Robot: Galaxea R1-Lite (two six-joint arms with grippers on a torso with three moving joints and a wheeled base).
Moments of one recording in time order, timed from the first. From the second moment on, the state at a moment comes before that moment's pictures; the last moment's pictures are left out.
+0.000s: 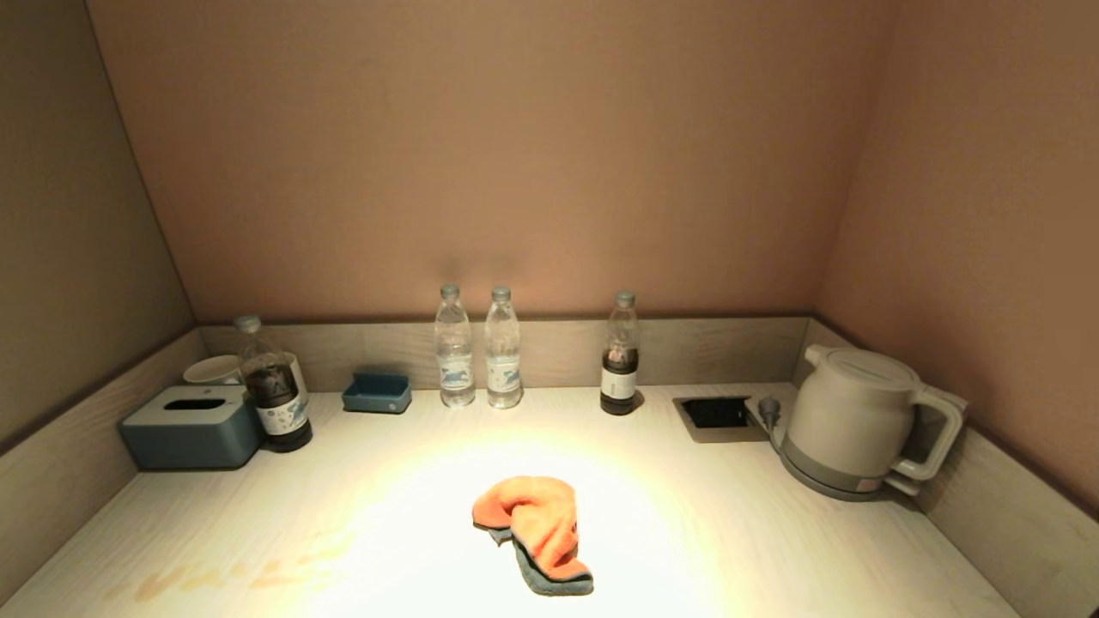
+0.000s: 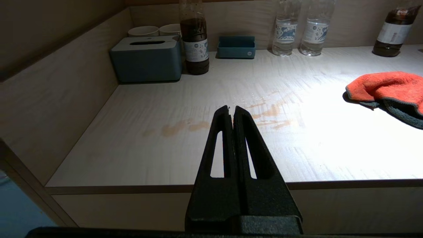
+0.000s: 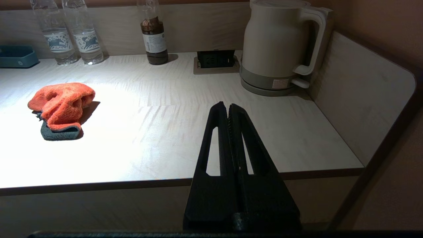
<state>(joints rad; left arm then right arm) 0.00 0.00 0.00 0.01 0.00 0.02 0.00 0.00 0.00 0.00 -0.01 0.02</state>
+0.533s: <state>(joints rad) 0.00 0.01 -0.16 0.04 -0.01 0.00 0.00 0.00 0.00 0.00 -0.01 0.02</state>
